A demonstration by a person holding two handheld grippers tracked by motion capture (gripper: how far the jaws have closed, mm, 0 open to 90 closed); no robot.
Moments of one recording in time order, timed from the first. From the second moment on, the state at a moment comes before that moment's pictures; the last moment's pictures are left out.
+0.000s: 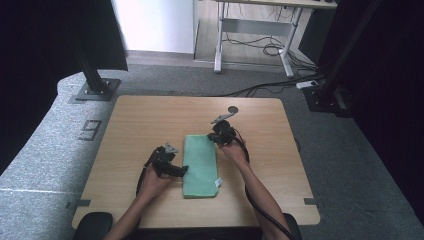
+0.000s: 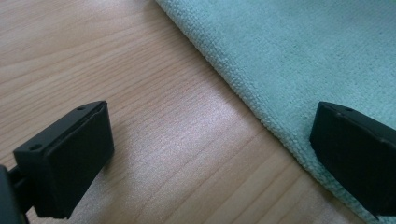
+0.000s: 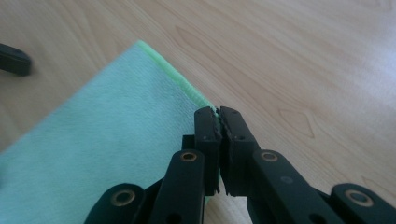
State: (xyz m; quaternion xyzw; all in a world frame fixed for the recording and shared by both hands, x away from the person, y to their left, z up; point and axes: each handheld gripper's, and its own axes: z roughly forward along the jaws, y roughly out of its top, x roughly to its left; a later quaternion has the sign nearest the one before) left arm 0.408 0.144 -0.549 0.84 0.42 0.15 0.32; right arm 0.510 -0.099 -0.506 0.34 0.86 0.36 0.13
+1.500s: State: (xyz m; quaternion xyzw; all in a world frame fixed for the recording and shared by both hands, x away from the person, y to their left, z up) left arm 0.407 0.143 -0.549 0.83 0.42 0.15 0.32; right arm 0.395 -0.120 -0.446 0.23 0.87 0.42 0.13
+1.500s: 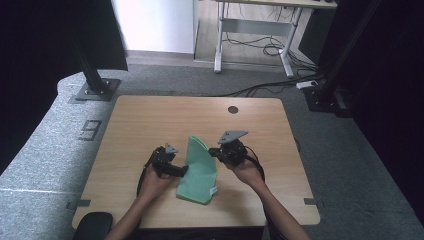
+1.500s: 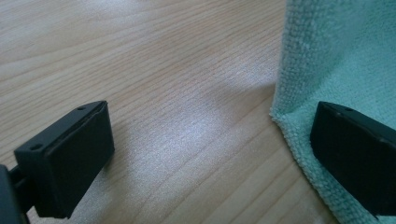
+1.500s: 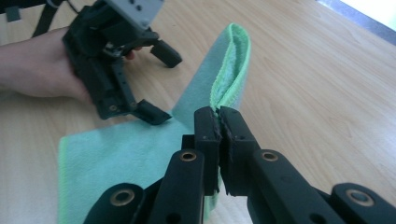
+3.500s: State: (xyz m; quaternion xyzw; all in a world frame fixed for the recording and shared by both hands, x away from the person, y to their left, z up) left arm 0.396 0.171 -0.511 0.87 0.34 0.11 0.35; right arm 0.303 -0.109 -0.530 0.21 0.90 0.37 0.06
